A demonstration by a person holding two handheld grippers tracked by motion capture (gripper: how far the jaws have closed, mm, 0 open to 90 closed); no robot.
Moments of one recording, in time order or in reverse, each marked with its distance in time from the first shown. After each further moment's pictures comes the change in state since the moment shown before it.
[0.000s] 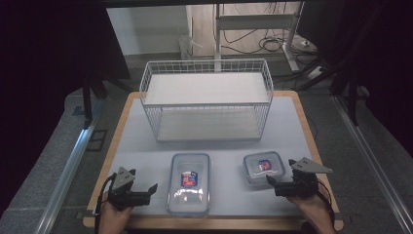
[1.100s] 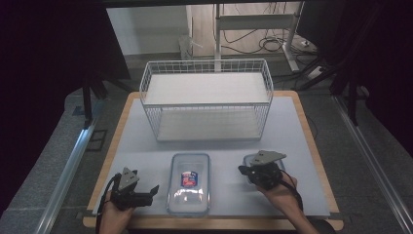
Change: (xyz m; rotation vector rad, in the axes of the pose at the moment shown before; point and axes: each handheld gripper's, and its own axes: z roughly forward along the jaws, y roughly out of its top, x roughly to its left) left arm -0.005 0.000 0.006 0.057 0.033 0.045; right arm 0.067 0.048 0.057 0.157 0.226 -0.232
